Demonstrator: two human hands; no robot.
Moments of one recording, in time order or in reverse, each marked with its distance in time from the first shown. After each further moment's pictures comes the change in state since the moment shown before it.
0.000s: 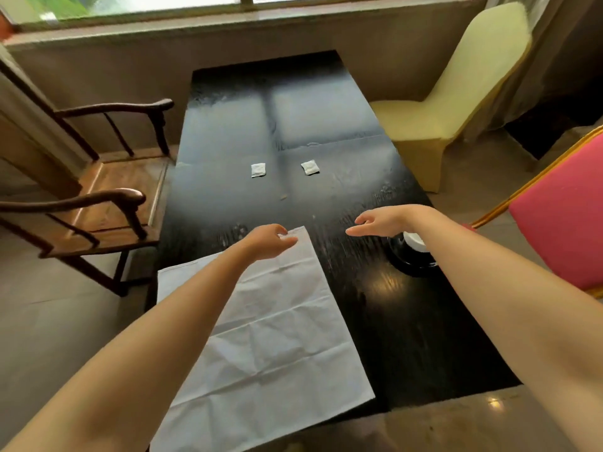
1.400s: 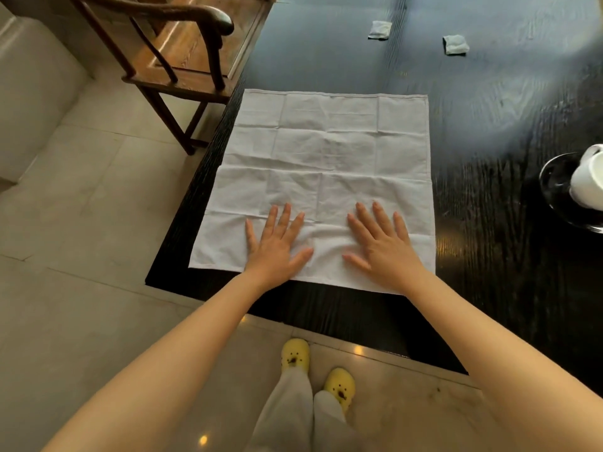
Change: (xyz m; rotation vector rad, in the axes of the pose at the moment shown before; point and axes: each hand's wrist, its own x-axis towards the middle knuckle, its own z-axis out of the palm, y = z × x) left_hand -0.093 -0.198 0.212 0.167 0.201 -0.151; right_hand 0.090 -0.028 0.281 -0.517 0.346 -0.475
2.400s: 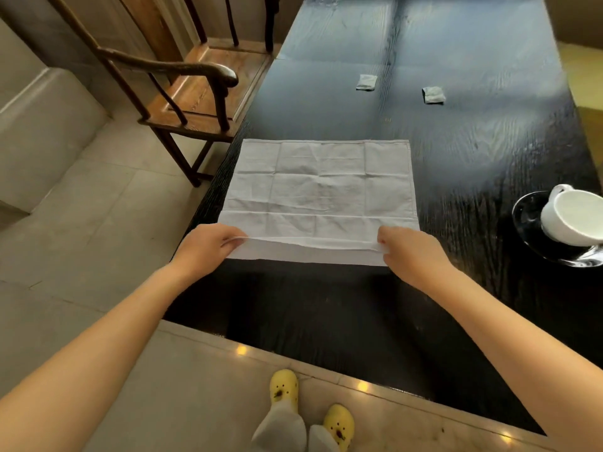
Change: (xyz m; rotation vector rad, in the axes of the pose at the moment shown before) left_hand -0.013 -0.058 -0.110 -0.218 0.232 0.010; right_hand -0.007 0.024 -0.096 0.024 0.027 0.159
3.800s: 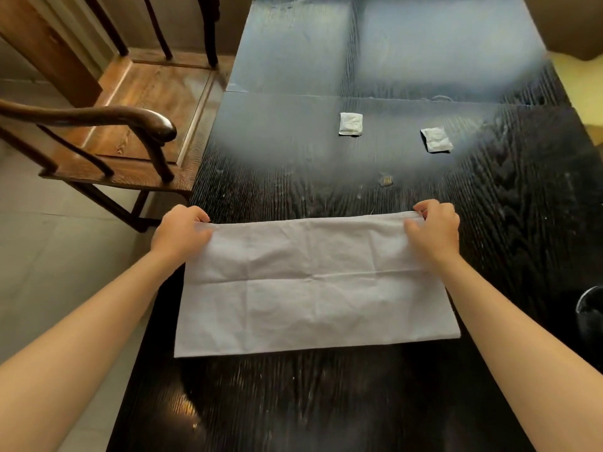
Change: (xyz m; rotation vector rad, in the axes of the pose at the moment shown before) left_hand 0.310 -0.067 -0.004 0.104 0.003 -0.249; right_hand 0.259 0.099 -0.005 0.465 0.367 0.648
